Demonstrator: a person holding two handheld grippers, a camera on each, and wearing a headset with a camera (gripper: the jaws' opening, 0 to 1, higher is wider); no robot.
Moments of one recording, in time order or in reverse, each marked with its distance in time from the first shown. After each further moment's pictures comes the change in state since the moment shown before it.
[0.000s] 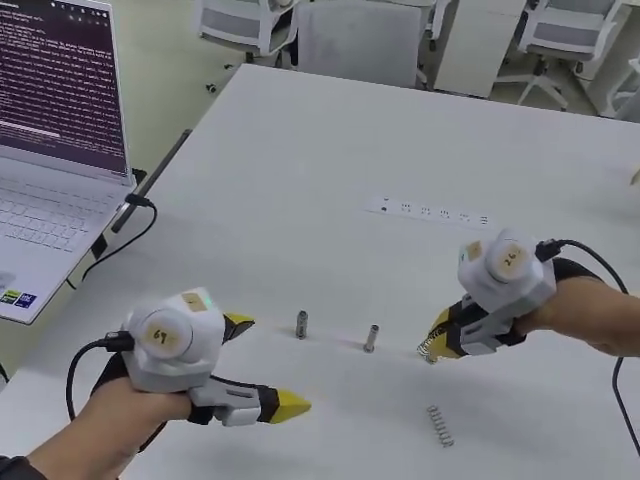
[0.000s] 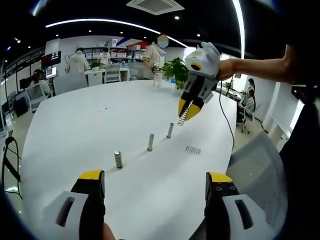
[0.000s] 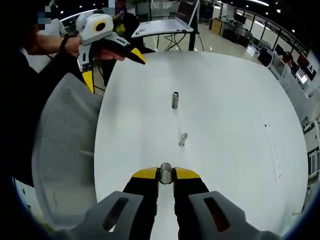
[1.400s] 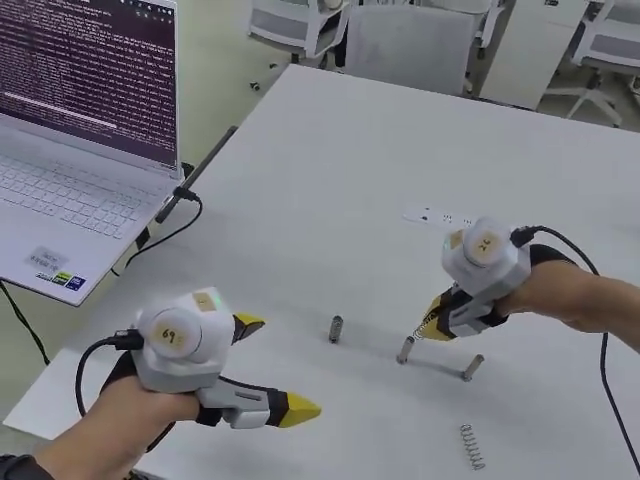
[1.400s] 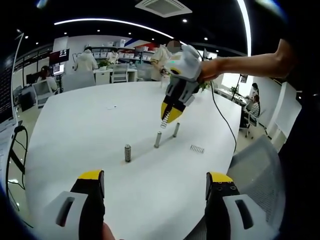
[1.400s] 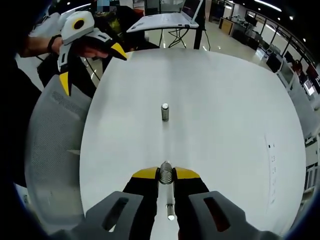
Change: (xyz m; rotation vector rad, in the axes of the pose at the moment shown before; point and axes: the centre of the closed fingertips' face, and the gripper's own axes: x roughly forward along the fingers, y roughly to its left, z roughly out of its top) left arm -0.021 0.011 -0.007 -0.044 -0.016 0.043; right arm 0.040 -0.033 0.041 -0.083 0.050 0.028
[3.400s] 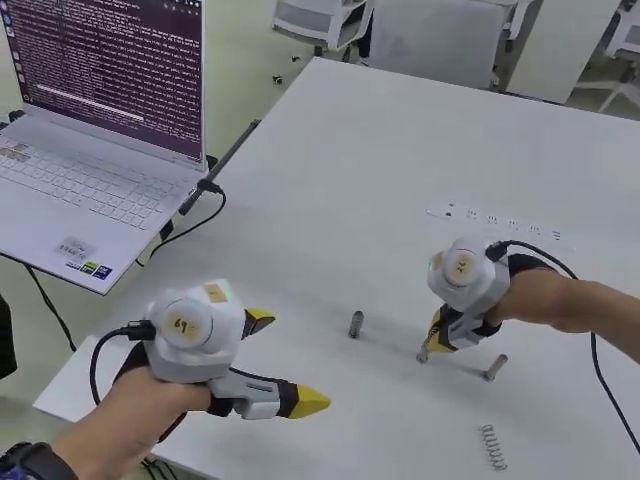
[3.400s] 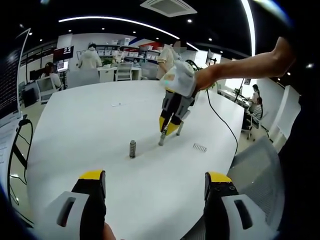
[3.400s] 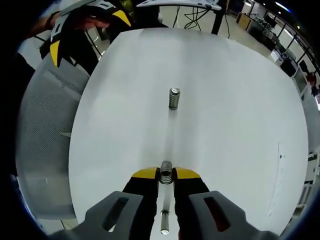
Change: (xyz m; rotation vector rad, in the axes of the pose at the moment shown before) left arm -0.008 0.008 -0.005 -0.029 0.007 0.025; right arm 0.050 0.002 -0.014 -0.109 0.138 0.047
